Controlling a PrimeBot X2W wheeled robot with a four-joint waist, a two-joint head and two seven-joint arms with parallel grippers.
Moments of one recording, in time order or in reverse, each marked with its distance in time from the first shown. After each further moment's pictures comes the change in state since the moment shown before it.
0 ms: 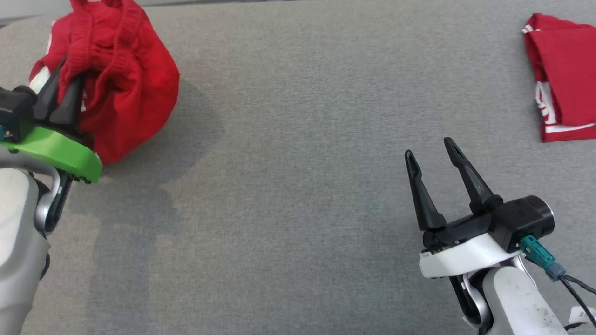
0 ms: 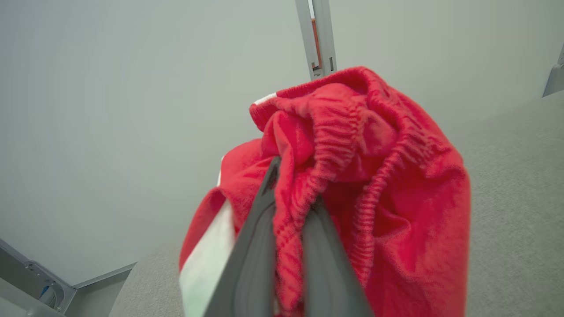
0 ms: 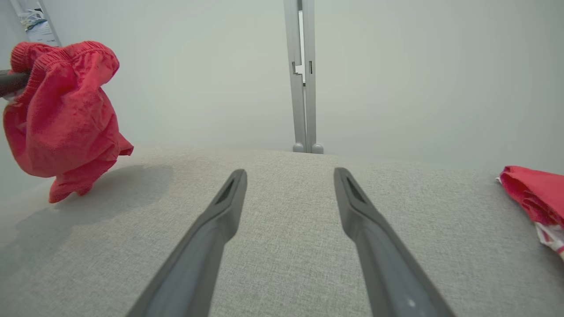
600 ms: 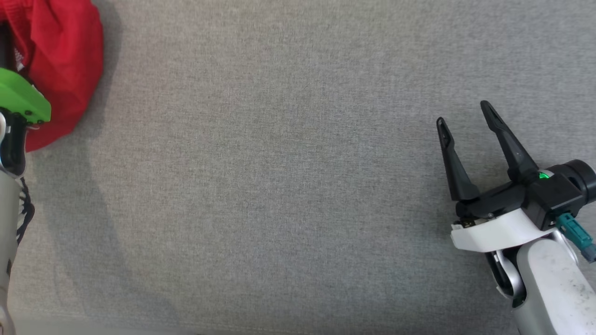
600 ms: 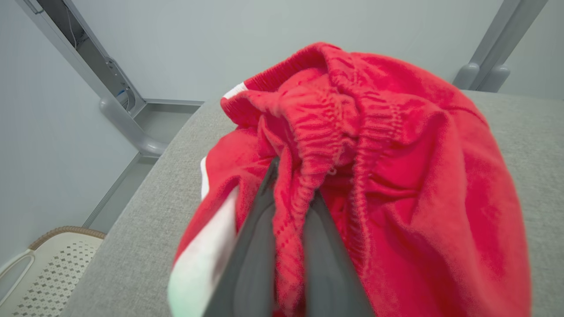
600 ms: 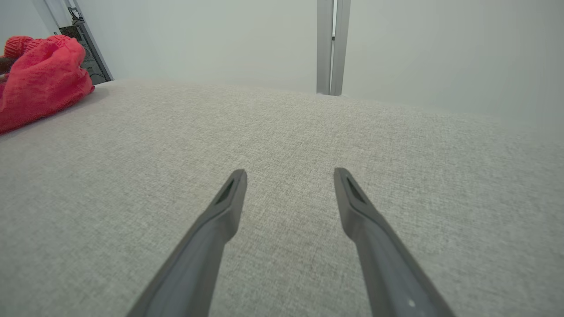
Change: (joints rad) left arm -0.299 -0.114 0.133 0.511 -0.156 -0.007 0.083; right arm -0.067 -0.128 -0.034 -0.049 -0.031 0.000 0.000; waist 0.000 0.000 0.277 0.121
